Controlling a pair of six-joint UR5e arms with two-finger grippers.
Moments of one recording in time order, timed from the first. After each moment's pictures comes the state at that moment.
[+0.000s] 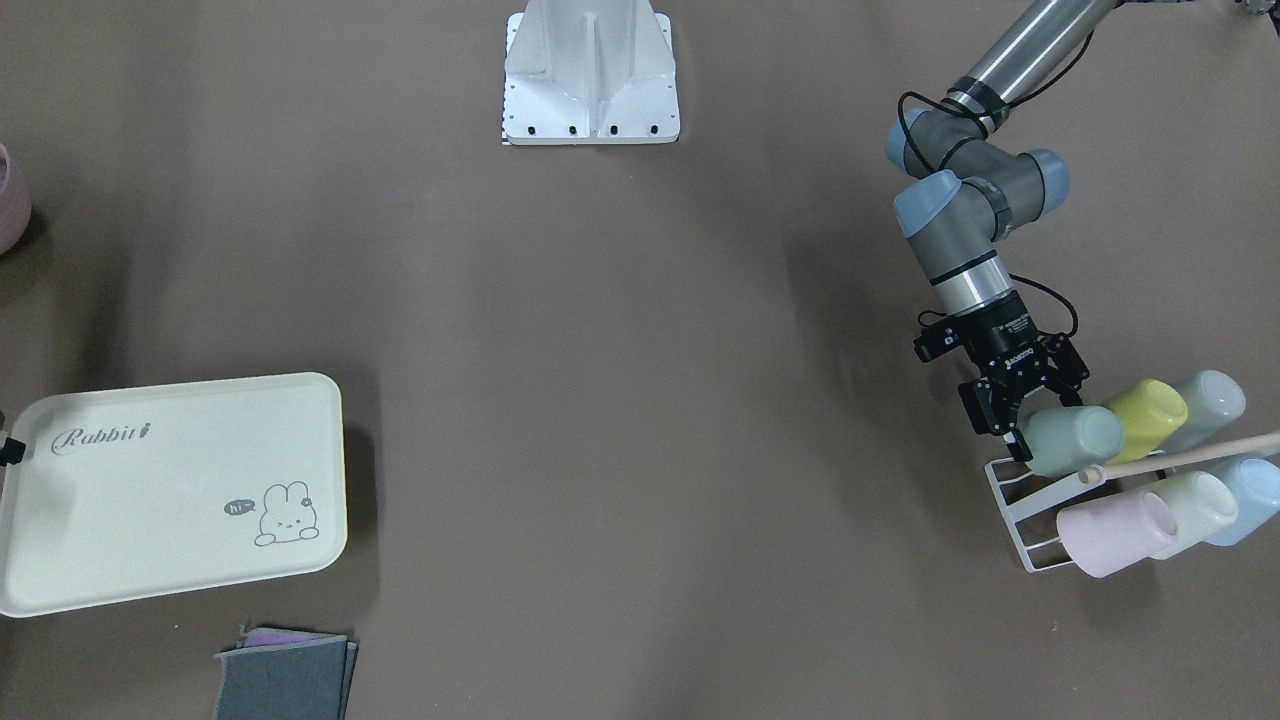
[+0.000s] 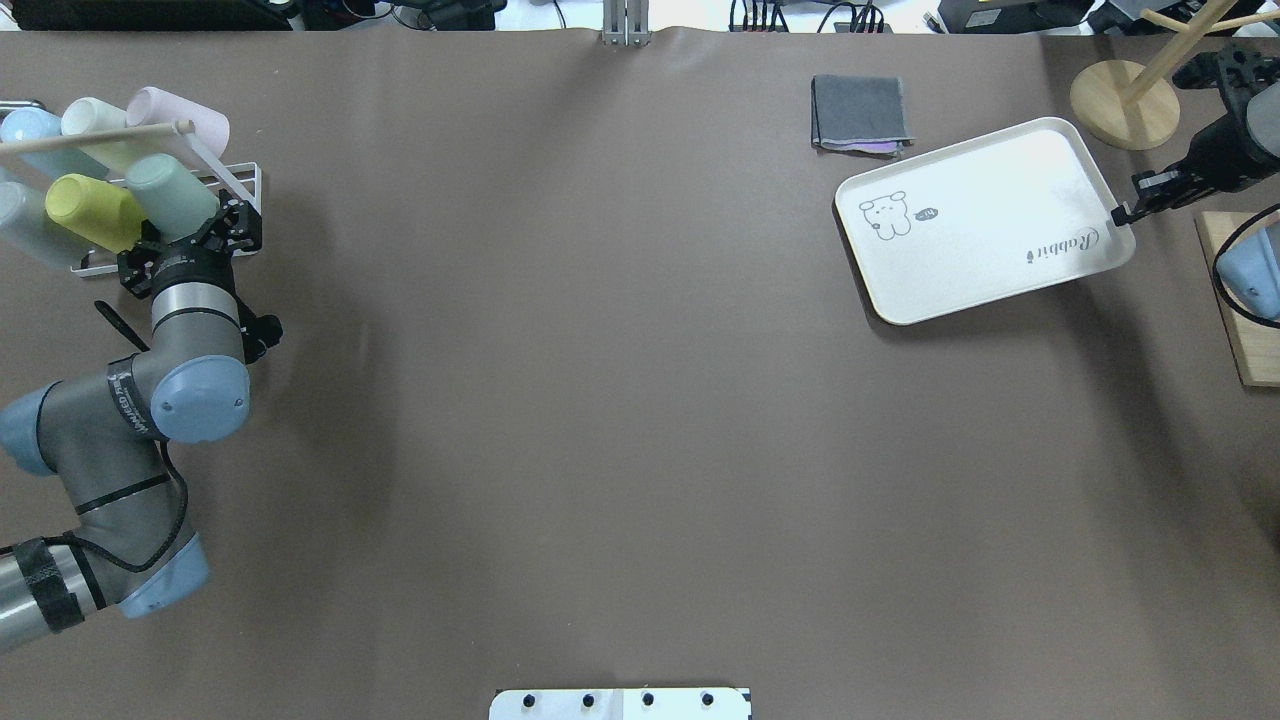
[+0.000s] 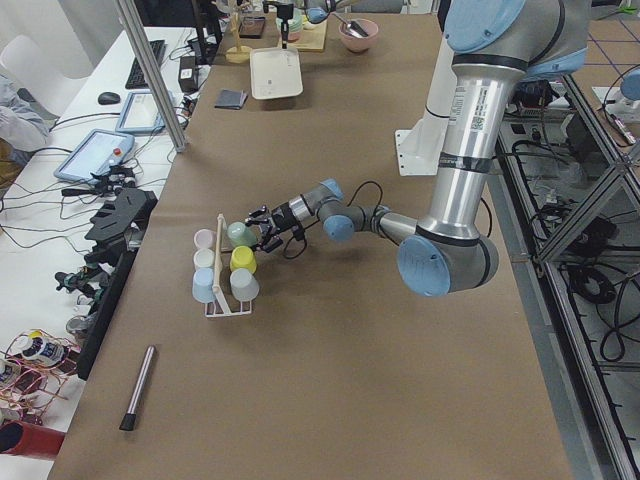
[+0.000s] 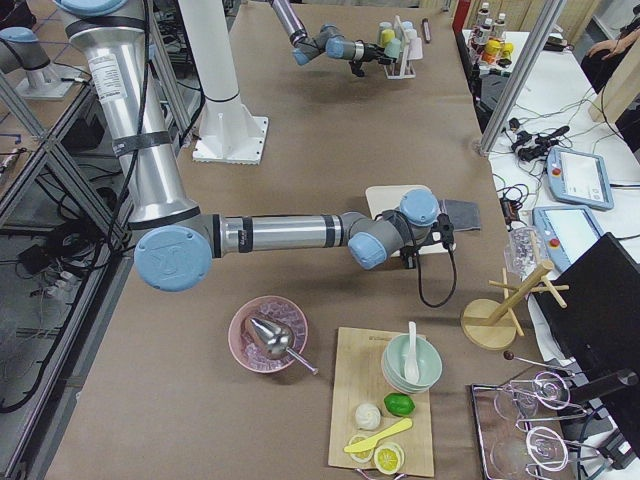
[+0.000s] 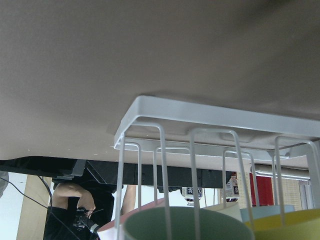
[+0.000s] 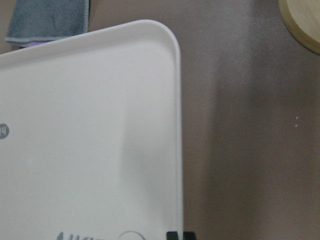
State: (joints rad) left arm -0.58 -1.78 -1.47 -2.12 -0.69 1.50; right arm 1.29 -1.34 1.40 -1.01 2.50 0.52
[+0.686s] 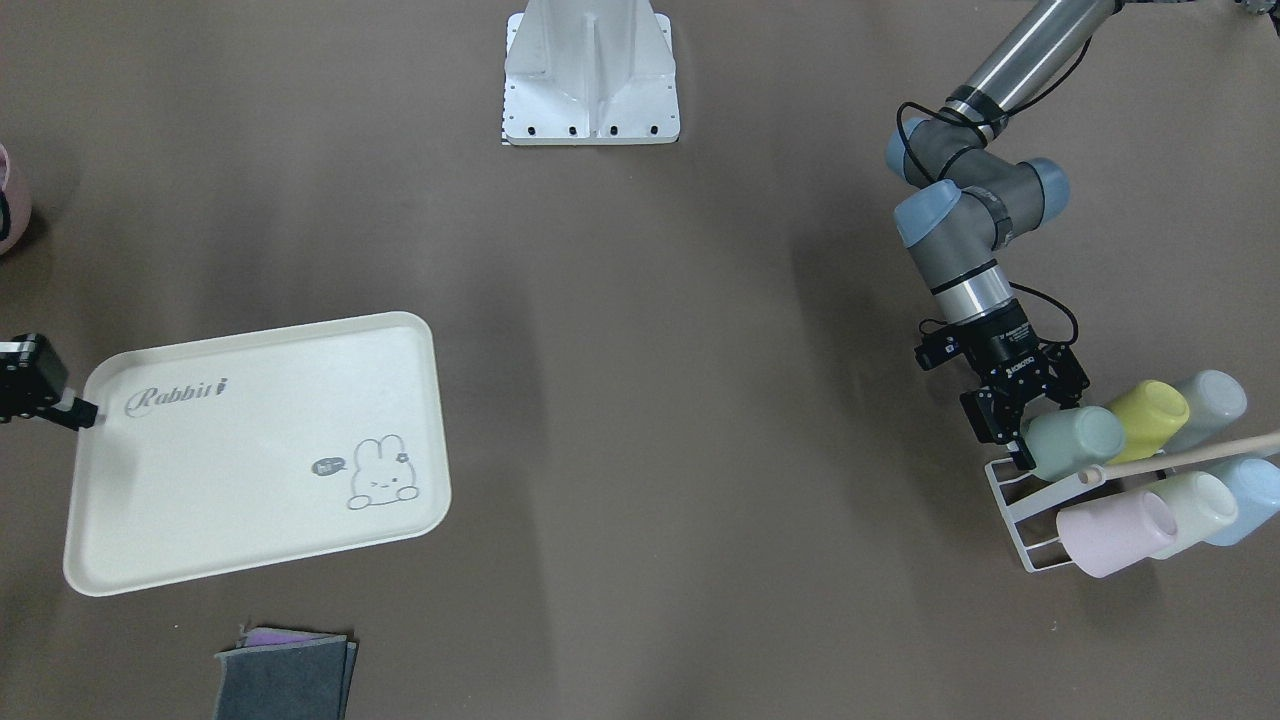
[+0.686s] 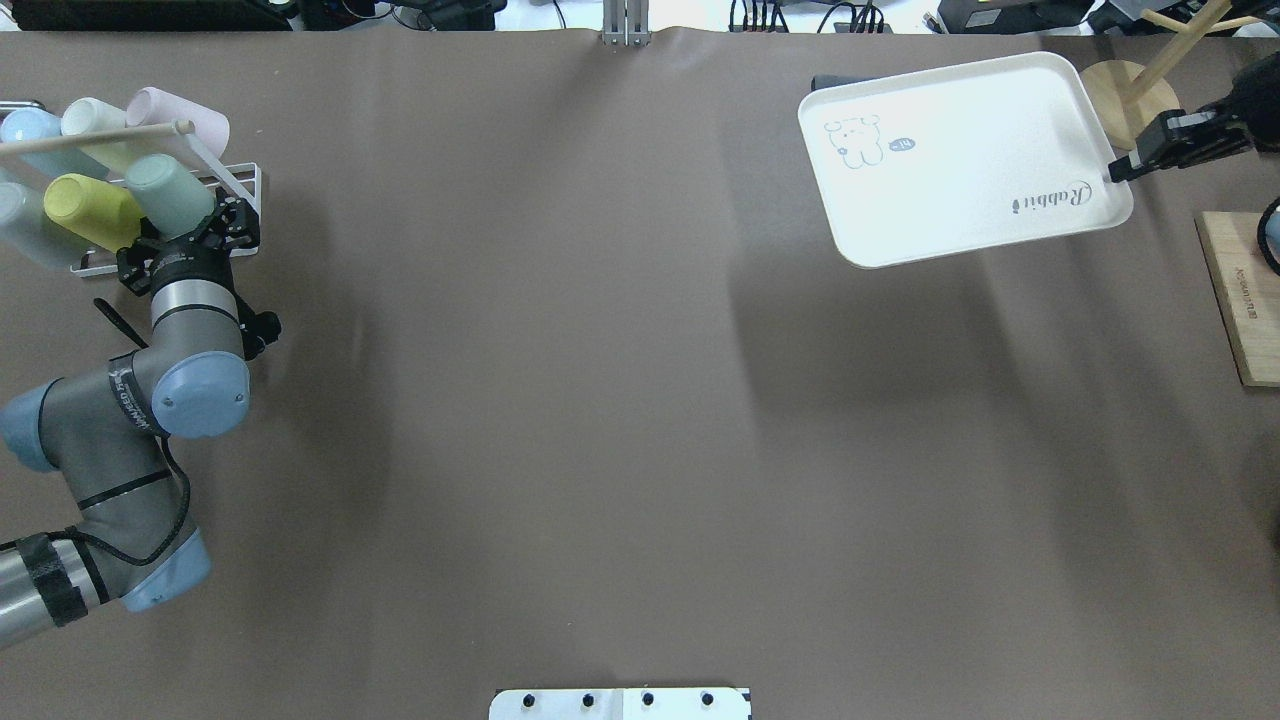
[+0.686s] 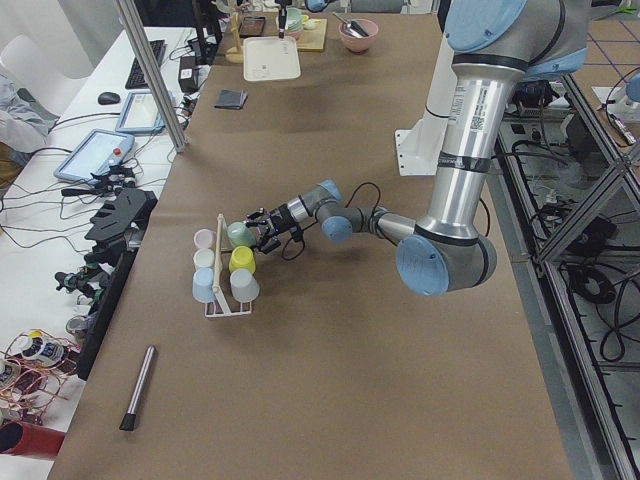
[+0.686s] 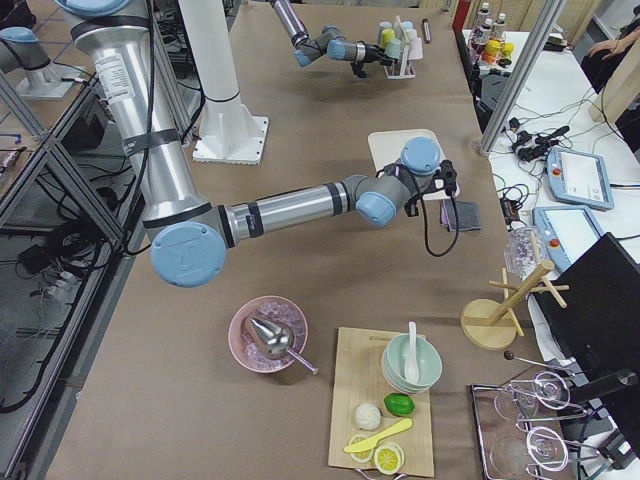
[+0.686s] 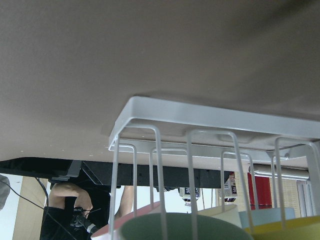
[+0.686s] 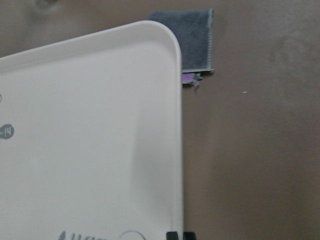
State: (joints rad) left arm -0.59 -1.80 -1.43 -2.15 -0.69 1.51; right arm 1.20 -1.25 1.54 -1.00 2.52 0.75
